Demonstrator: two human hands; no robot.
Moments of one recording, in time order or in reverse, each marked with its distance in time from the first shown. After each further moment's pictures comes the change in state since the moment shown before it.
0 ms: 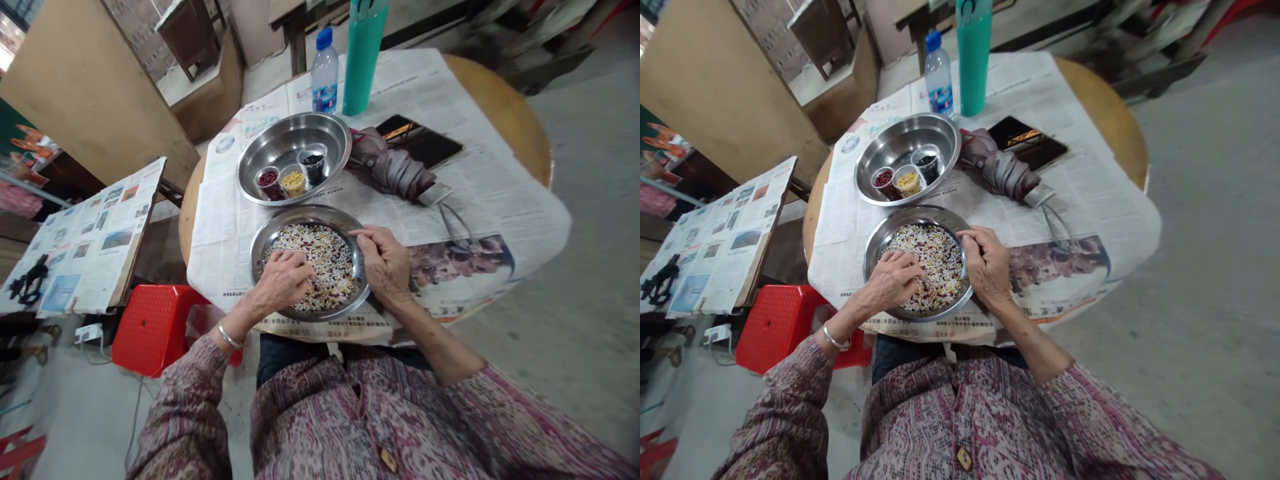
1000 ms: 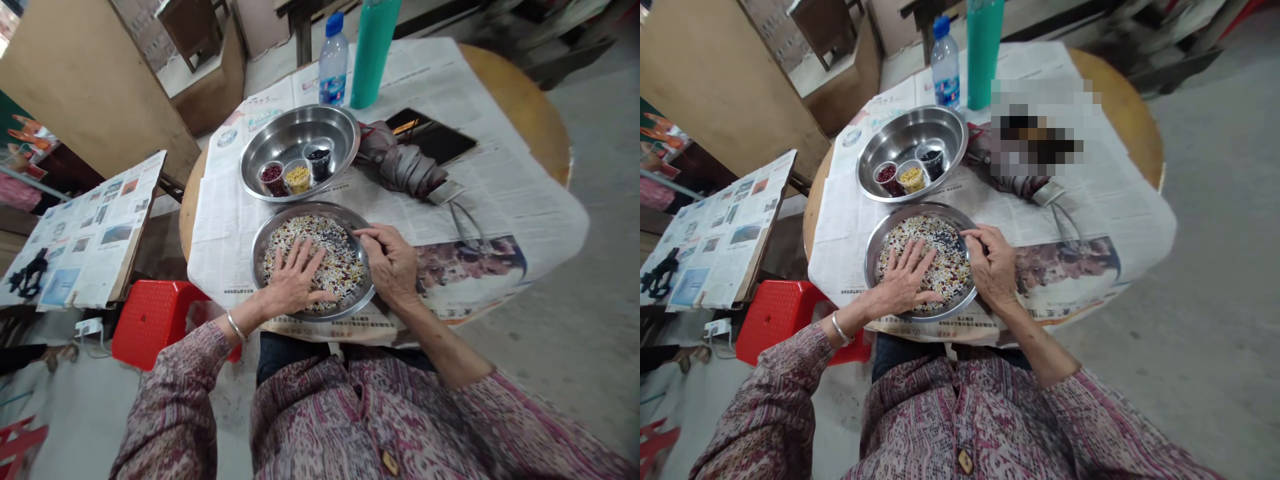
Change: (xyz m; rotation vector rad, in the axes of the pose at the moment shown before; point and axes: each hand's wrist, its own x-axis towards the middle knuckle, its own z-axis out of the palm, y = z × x) left_hand 0.001 0.007 0.045 0.171 -0.047 -0.156; right_hand -0.001 0.003 -0.002 -0.030 -0.020 -0.017
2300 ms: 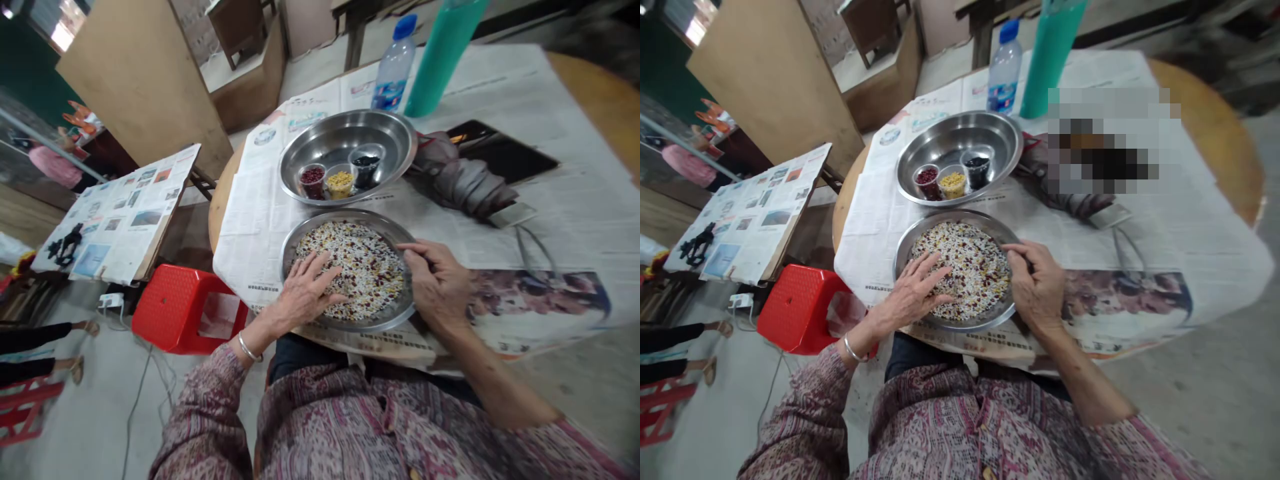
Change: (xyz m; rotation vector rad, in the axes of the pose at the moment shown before) left_hand -0.036 -0.014 -0.004 -0.261 0.252 -0.049; right_hand -0.002 0.004 -0.002 -0.062 -0.022 0.038
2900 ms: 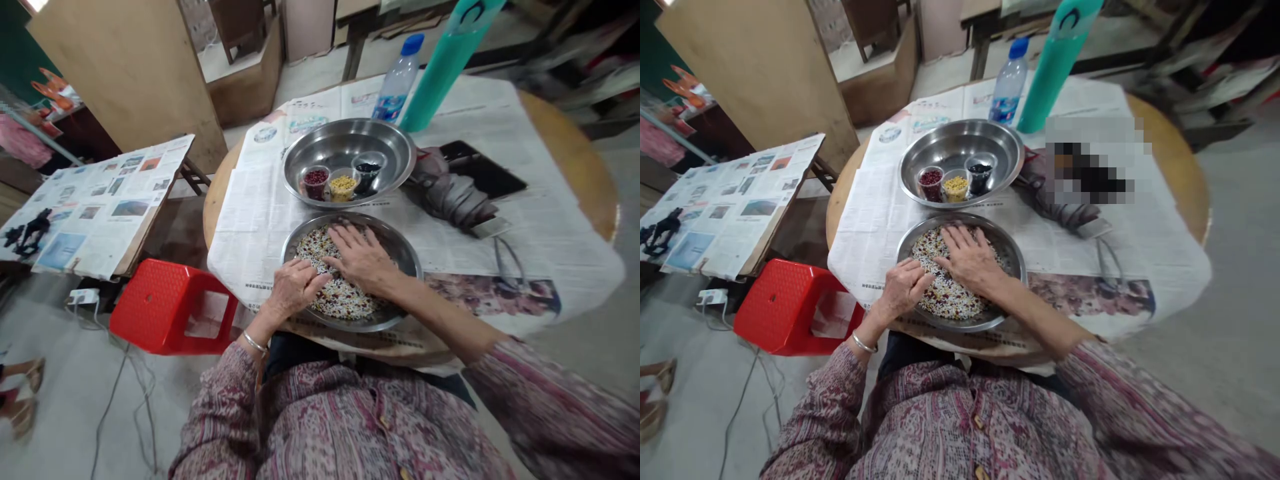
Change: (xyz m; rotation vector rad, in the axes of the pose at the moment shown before) left_hand 0.002 -0.021 0.011 -0.170 0.380 0.042; right_hand 0.023 -0.025 0.061 -0.625 -0.640 -0.598
